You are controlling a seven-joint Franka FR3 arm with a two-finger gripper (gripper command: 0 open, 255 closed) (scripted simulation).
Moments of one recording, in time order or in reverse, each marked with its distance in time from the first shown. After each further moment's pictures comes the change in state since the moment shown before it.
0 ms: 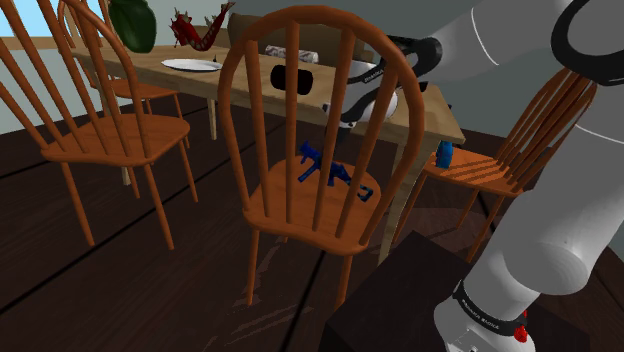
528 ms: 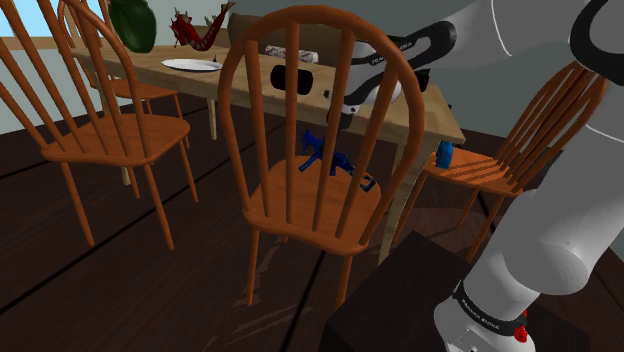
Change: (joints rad) arm -0.001 -0.056 0.001 0.054 -0.027 -0.108 0.027
